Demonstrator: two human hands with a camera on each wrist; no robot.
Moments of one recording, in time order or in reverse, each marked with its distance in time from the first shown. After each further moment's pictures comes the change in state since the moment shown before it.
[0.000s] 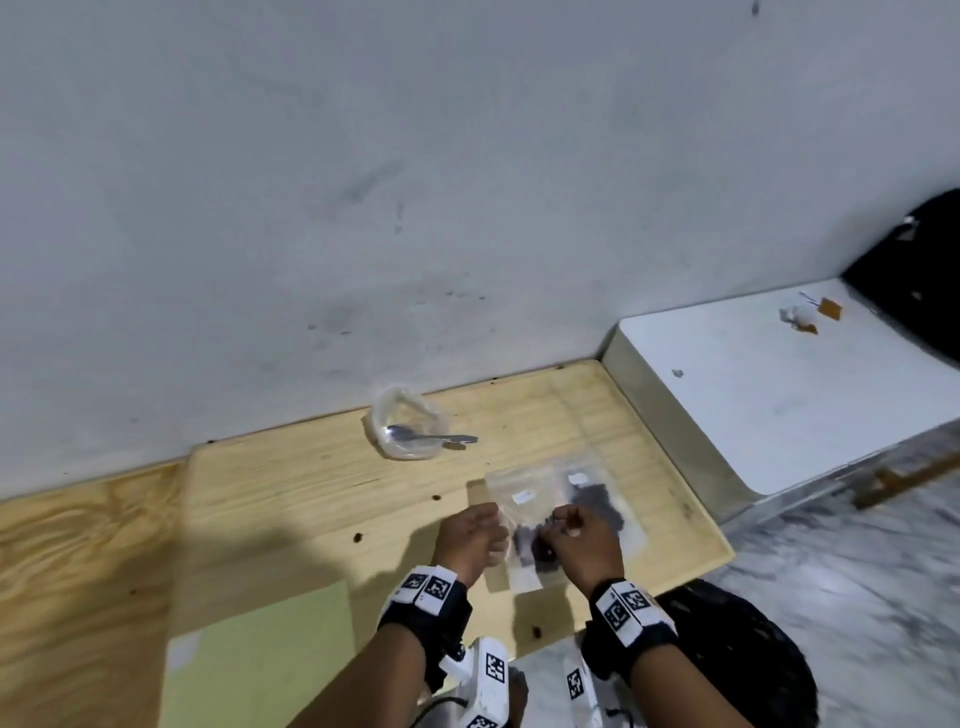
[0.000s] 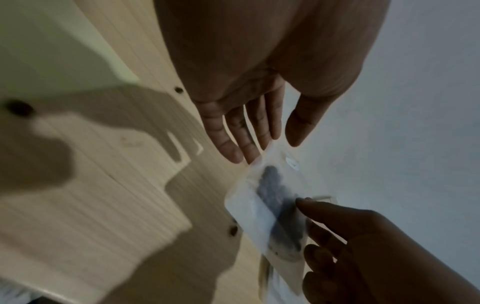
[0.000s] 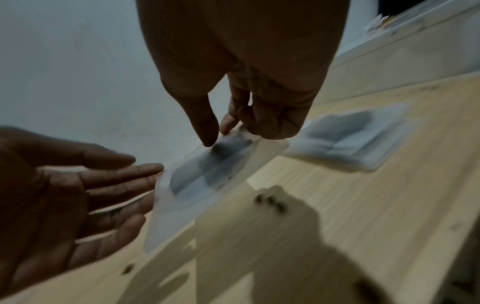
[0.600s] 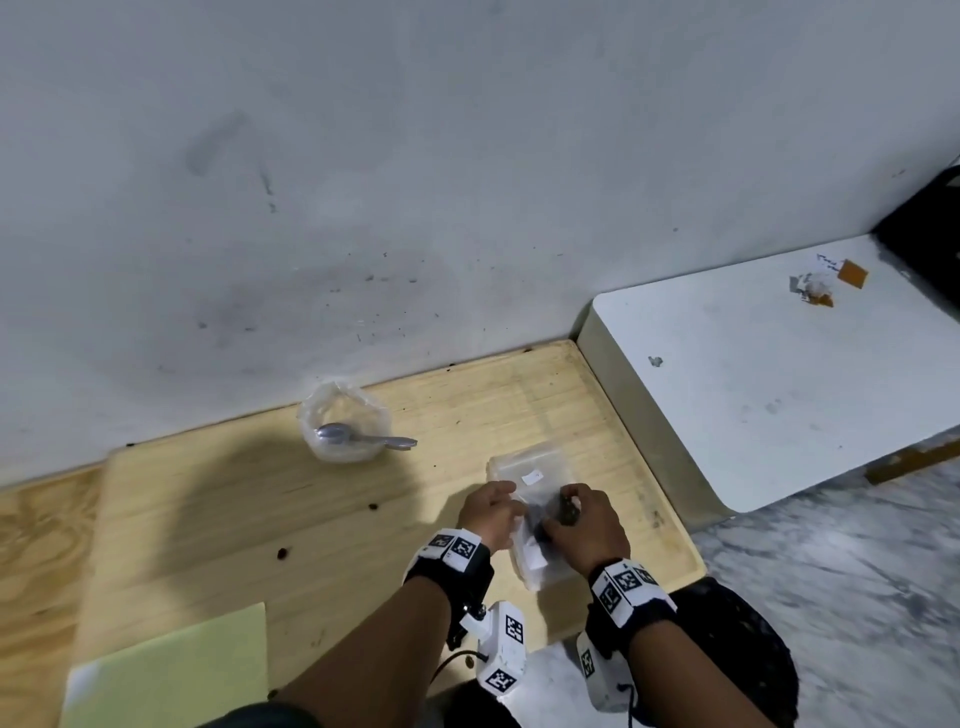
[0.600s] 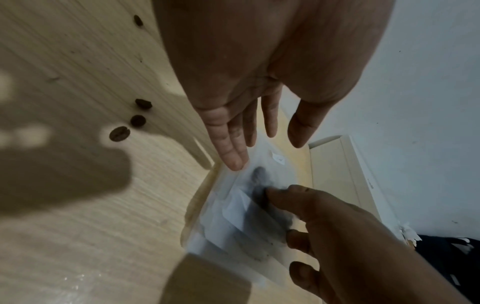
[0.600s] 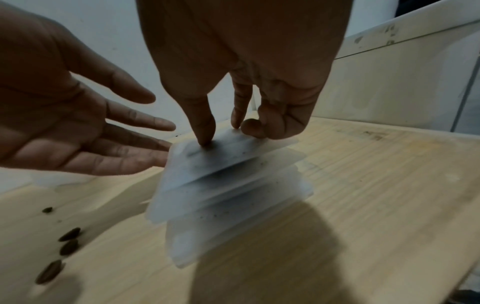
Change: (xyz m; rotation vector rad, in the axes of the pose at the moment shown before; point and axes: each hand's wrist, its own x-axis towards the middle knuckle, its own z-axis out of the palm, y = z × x) left_hand 0.080 0.003 0.120 0.166 -0.012 -0.125; right_hand 0.099 0.037 -0.068 -0.323 -0.136 0.018
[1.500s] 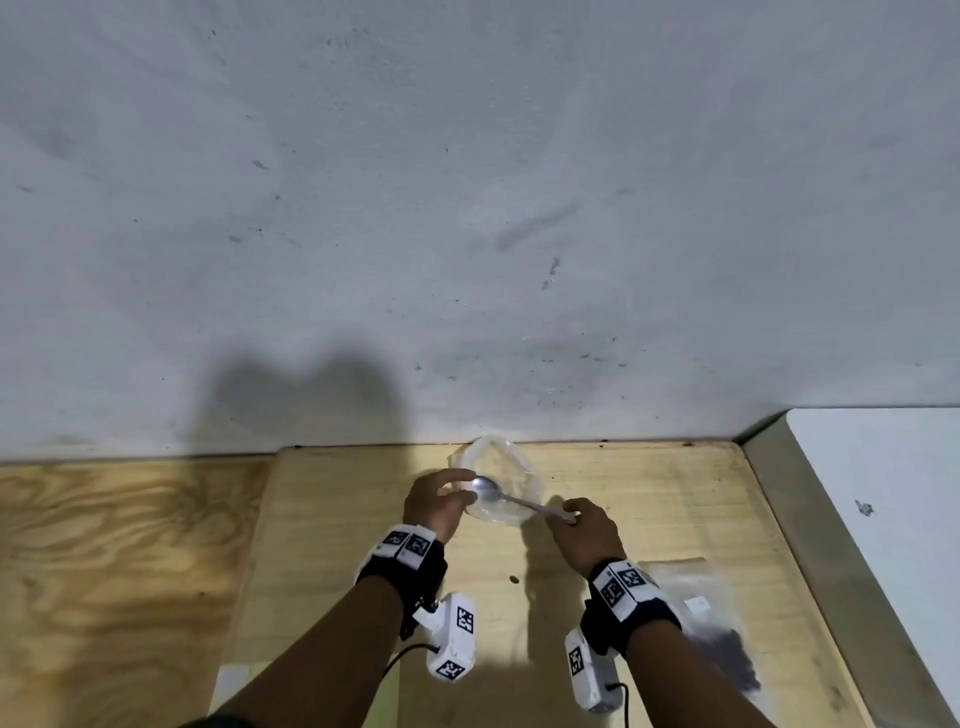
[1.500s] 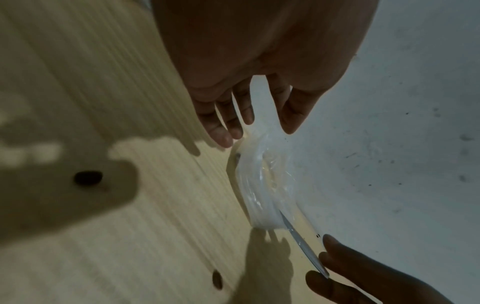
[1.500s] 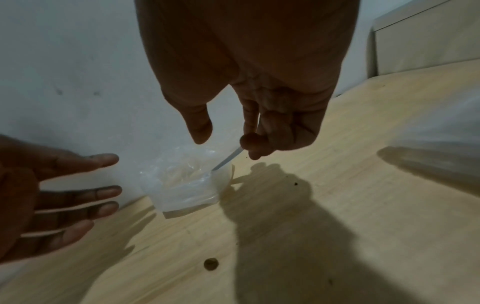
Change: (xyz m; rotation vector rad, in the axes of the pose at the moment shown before) left_hand 0.016 0.061 -0.263 0.075 0.457 0.265; right_hand 0.047 -0.204 0.107 -0.022 -0.202 -0.084
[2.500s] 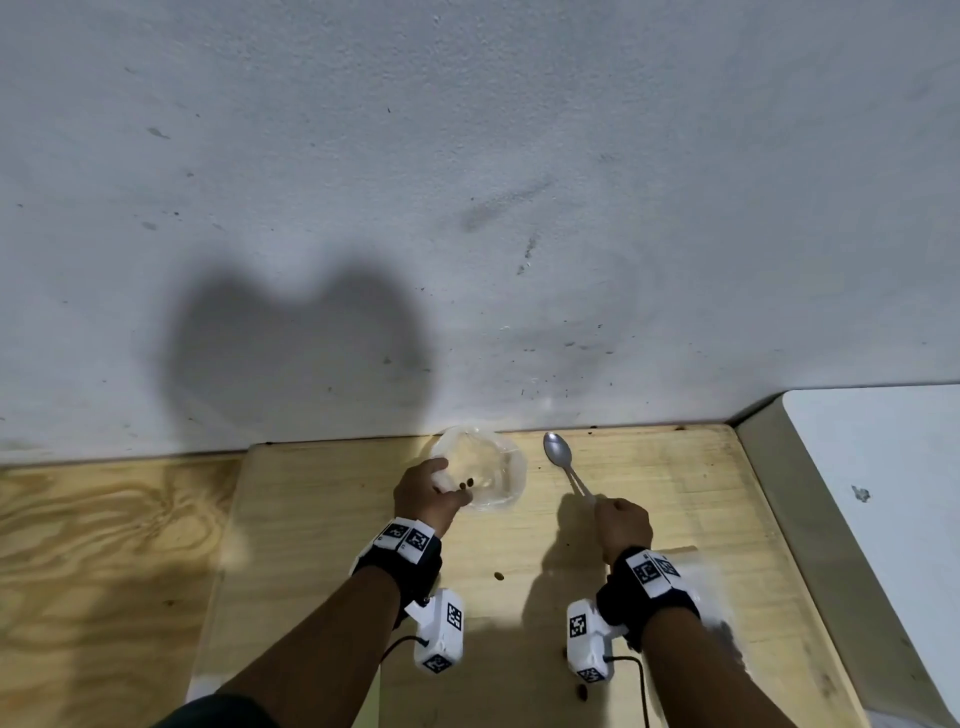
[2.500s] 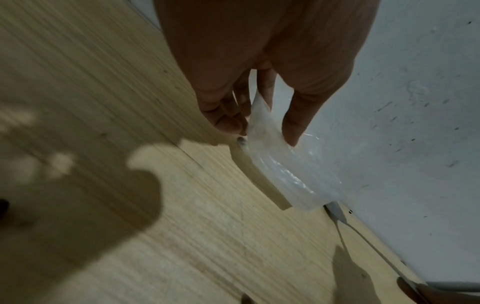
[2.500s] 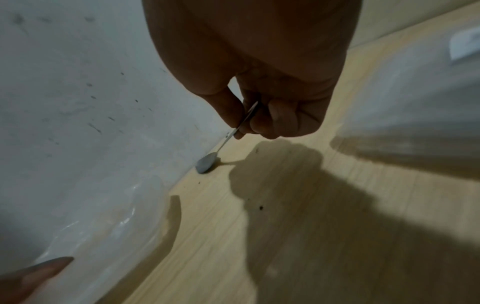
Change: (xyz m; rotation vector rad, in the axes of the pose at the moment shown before) left_hand 0.021 -0.005 0.021 0.216 0.053 -0.043; right_hand 0.044 0.042 -0.025 0.236 0.185 0.241
